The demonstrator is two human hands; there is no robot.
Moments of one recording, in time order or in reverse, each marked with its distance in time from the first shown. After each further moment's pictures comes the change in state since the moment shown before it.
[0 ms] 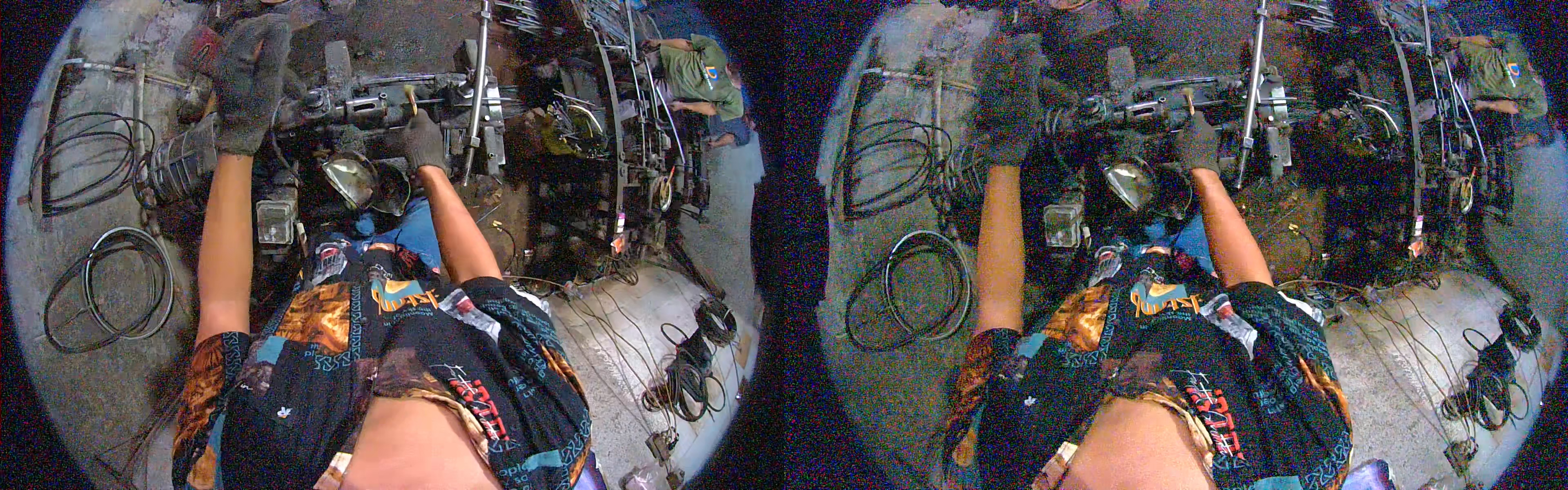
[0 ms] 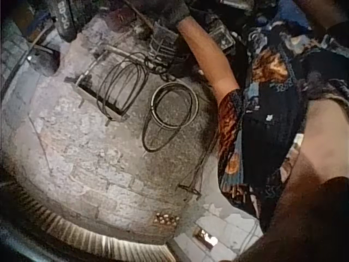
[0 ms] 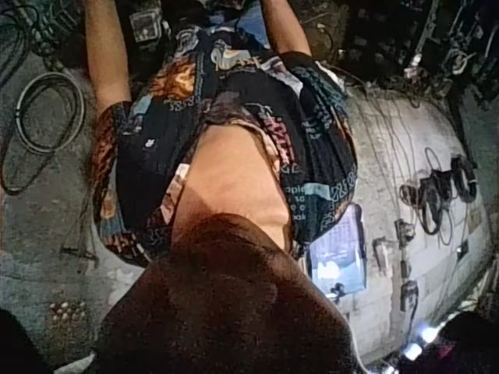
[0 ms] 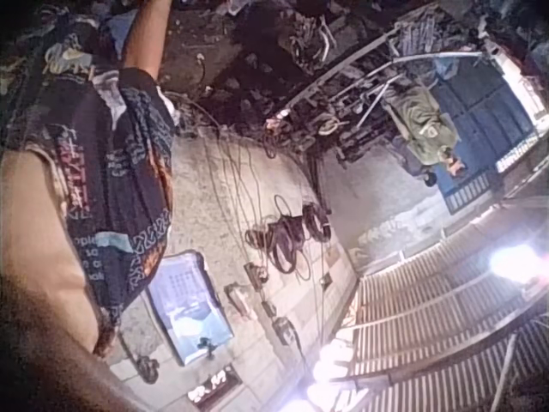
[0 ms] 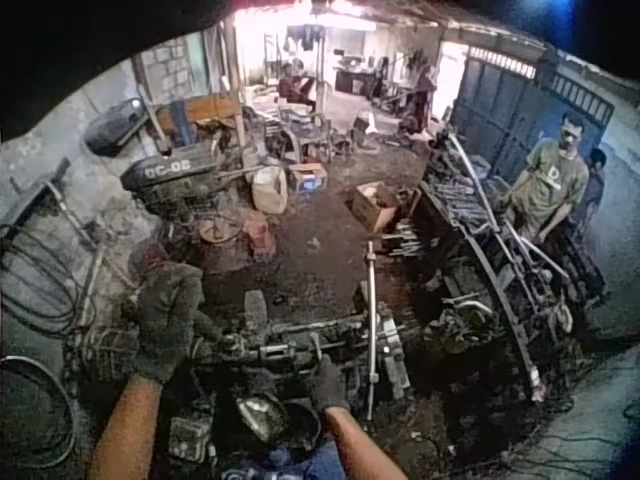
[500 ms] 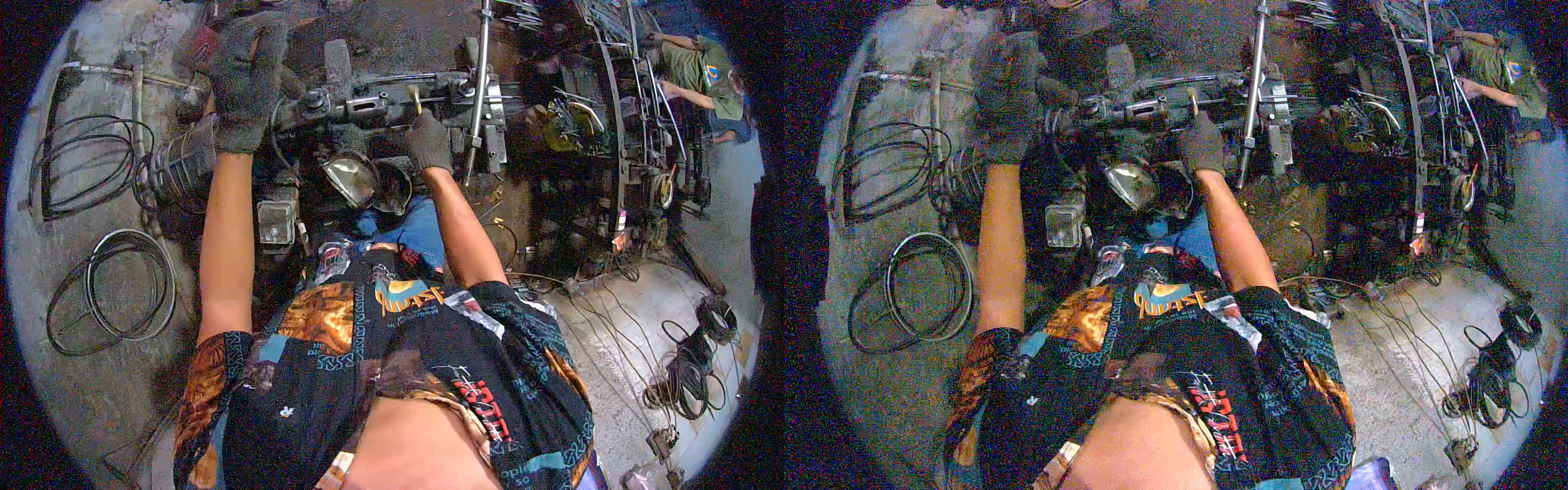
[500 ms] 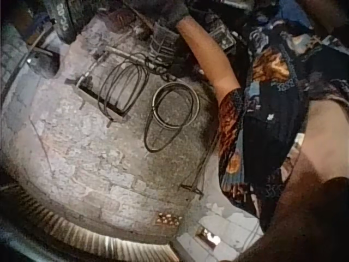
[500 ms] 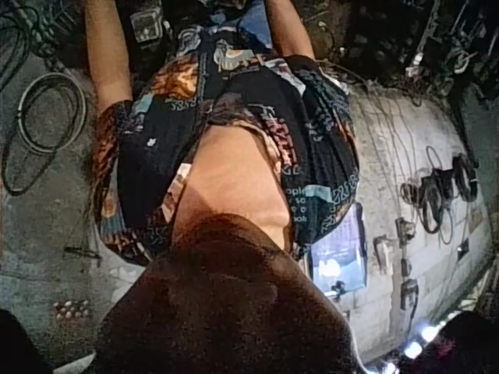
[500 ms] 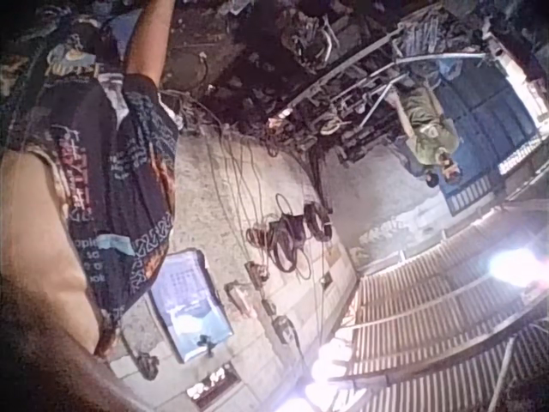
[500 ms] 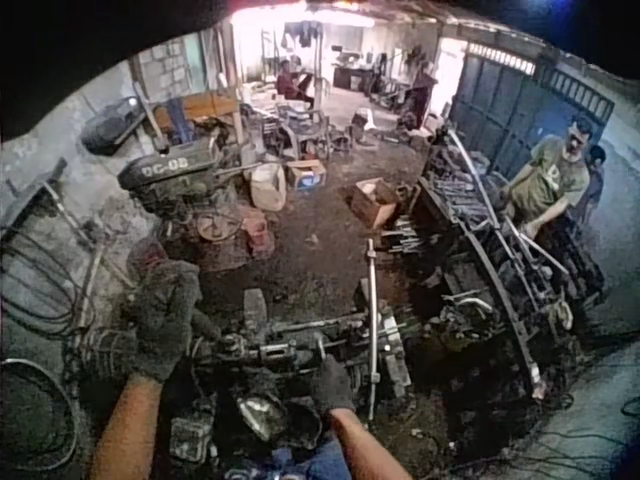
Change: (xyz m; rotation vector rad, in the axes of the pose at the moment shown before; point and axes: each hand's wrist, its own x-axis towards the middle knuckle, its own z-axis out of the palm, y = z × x) left_hand 0.001 -0.013 0.005 0.109 0.044 0.116; right_hand 0.001 0.002 -0.014 0.005 -0.047 -0.037
